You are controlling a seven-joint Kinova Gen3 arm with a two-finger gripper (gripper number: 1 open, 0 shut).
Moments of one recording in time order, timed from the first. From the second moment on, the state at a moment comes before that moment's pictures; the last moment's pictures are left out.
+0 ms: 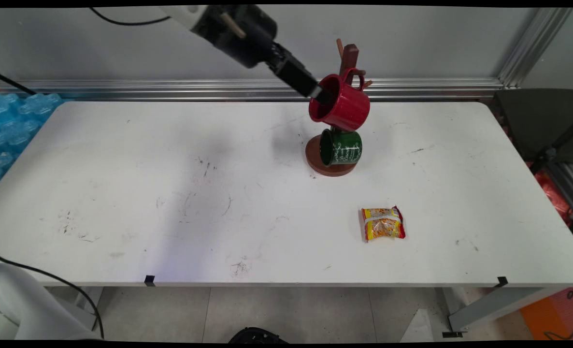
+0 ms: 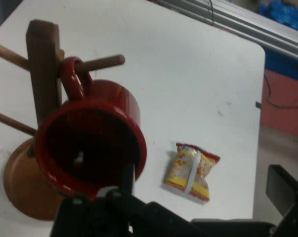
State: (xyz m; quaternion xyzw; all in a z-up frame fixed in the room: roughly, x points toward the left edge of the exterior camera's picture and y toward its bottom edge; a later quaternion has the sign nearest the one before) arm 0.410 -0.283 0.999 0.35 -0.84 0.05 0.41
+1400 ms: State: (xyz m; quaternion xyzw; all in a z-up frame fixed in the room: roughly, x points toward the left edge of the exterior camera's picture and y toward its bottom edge) arm 0.361 -0.335 0.936 0.45 -0.79 0.03 0.41
